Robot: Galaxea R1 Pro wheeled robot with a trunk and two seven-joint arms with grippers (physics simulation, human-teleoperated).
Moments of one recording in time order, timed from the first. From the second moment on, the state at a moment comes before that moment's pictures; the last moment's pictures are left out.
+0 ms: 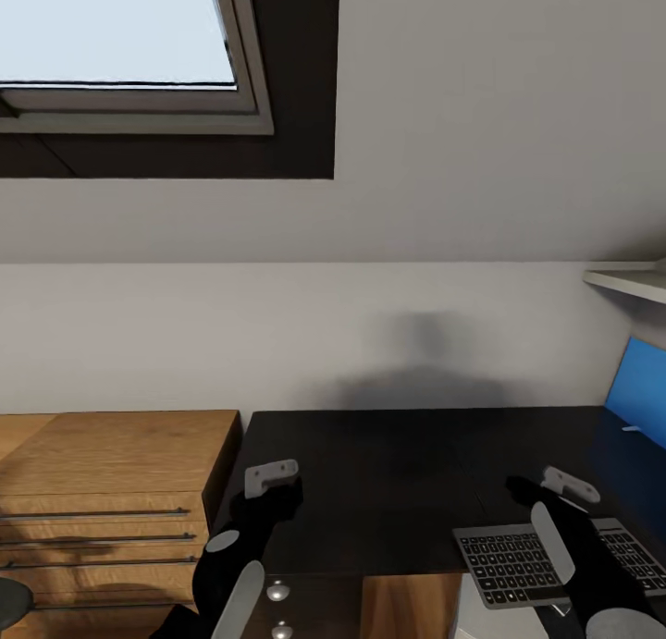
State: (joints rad) left arm -0.16 -0.12 -0.35 -1.58 0.38 0.56 0.54; right arm -0.47 -0.17 -0.23 -0.87 -0.33 0.36 -0.31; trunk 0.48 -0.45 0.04
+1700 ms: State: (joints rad) left arm -0.16 -0.12 -0.36 -1.58 0.40 0.56 0.59; right arm -0.50 -0.17 -0.25 -0.83 -0.28 0.49 -0.54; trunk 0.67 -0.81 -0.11
